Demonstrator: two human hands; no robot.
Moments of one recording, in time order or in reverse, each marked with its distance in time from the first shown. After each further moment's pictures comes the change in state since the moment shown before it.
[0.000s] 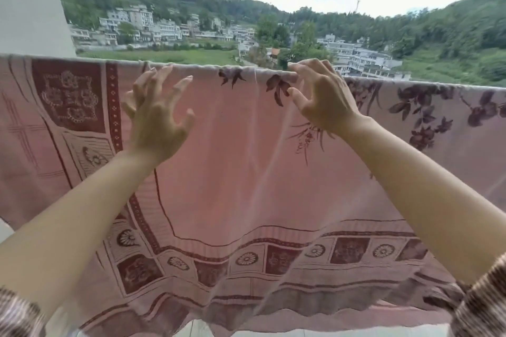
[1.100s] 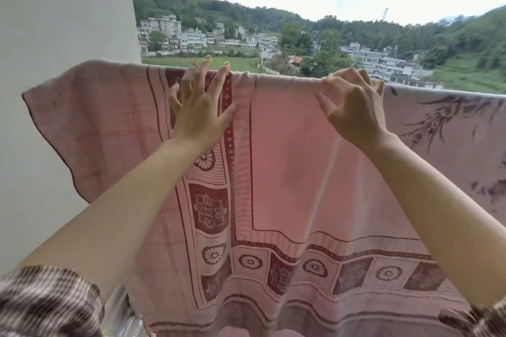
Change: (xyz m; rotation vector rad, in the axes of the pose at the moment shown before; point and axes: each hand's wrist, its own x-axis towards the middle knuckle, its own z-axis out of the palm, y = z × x) left_hand 0.019 -0.141 -0.040 0.033 -0.089 -0.049; right_hand 0.061 -0.135 0.085 -0.075 0.149 0.135
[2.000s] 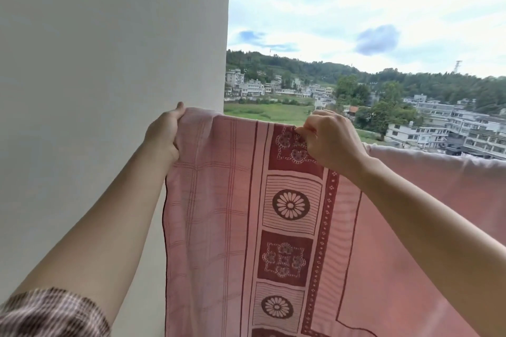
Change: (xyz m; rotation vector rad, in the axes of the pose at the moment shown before) left_hand 0.049 -0.208 -0.107 -1.289 0.202 -0.986; right_hand 0.090 -0.185 0.068 0.358 -0.130 -0.244
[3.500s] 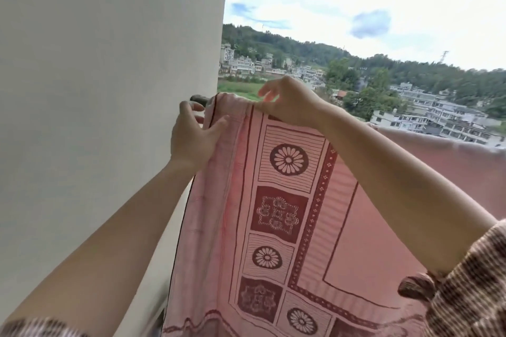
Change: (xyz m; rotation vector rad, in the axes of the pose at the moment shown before) left_hand -0.042 -0.060 0.002 0.664 0.060 0.512; right_hand 0.056 -0.051 0.033 0.140 -0.404 0.051
